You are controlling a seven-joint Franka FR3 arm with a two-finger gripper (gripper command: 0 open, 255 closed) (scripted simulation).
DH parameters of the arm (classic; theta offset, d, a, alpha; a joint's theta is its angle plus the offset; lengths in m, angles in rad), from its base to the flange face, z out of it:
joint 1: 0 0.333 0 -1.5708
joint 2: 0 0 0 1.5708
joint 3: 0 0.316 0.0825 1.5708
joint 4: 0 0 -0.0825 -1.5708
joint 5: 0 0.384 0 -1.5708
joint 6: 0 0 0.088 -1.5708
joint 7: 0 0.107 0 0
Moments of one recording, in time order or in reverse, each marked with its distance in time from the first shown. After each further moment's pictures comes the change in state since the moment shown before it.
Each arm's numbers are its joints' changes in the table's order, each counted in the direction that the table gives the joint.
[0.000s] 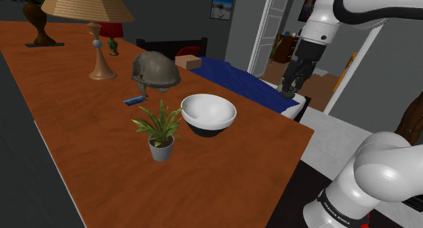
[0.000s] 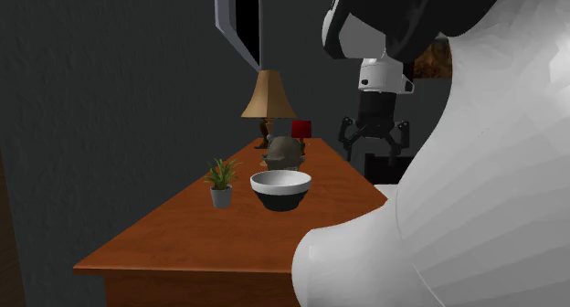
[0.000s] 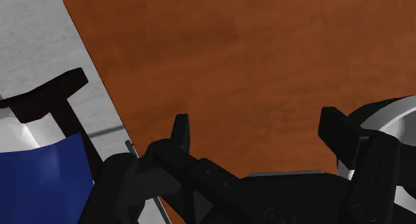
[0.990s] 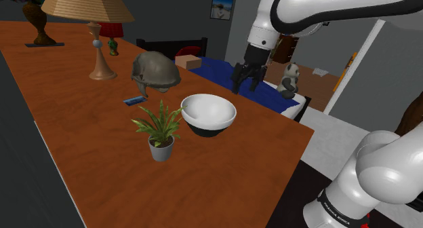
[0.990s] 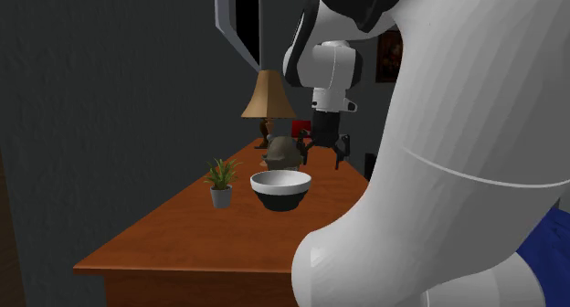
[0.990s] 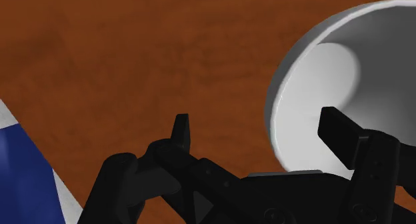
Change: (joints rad) arm 0.082 0.378 0.161 0.154 0.113 -0.262 0.176
